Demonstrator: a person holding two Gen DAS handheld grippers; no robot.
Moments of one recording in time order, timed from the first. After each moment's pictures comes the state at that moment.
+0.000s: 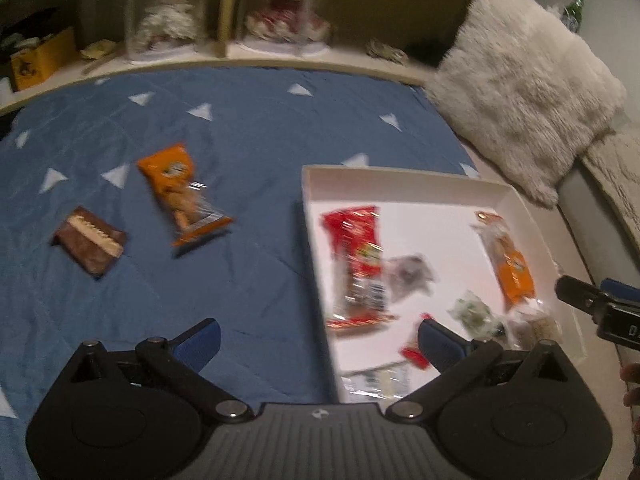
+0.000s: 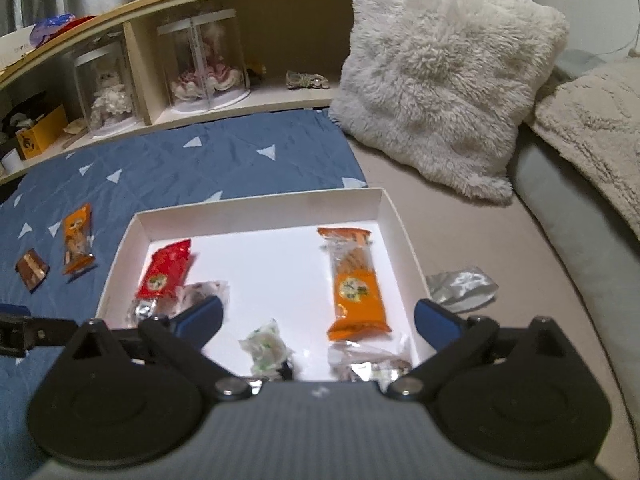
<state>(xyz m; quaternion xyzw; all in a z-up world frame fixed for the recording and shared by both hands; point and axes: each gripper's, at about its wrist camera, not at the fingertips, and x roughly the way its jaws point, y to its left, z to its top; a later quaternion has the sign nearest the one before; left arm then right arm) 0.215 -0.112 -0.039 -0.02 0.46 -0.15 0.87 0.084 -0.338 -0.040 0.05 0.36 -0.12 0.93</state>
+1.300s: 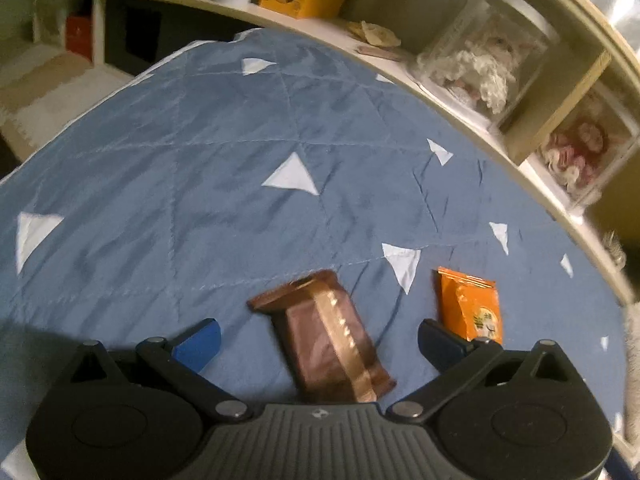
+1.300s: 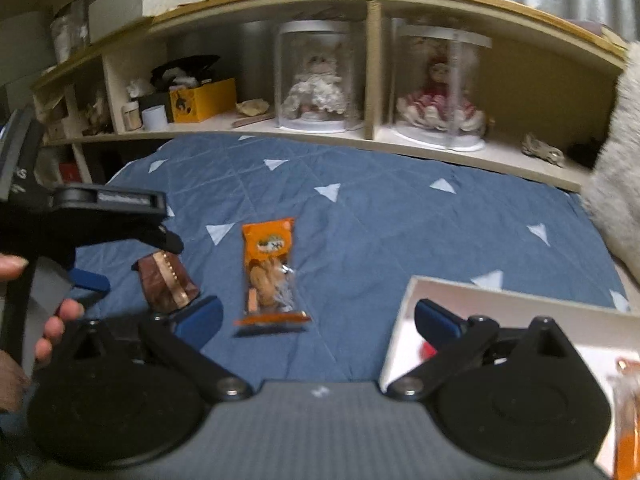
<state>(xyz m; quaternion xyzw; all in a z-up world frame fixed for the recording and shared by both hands) 0.344 0.065 -0.108 -0.23 0.43 0.10 0.87 0.221 -0.147 -0.073 -0.05 0.30 0.10 0.95</state>
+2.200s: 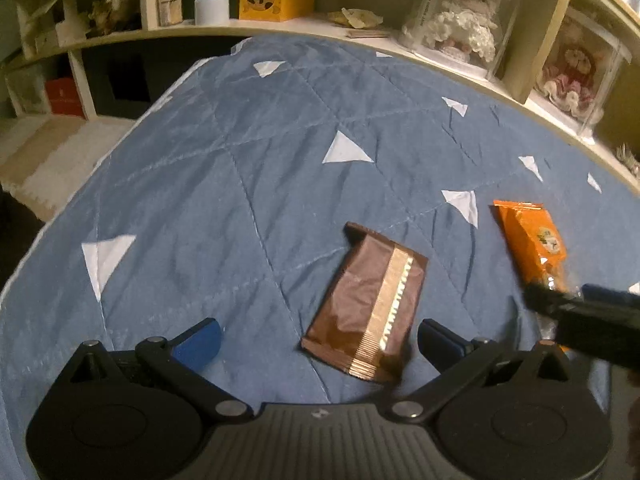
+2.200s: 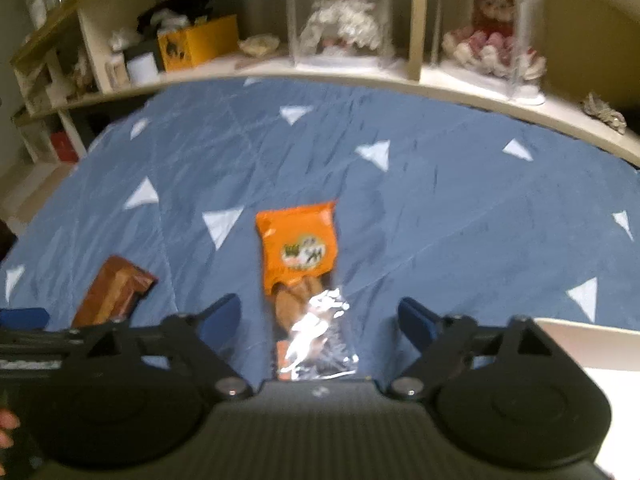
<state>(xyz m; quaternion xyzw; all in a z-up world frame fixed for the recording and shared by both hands) 0.301 0.093 -0.118 -0.12 0.45 0.09 0.88 0.318 -0.093 -0.114 -0.05 0.39 0.11 0.91</state>
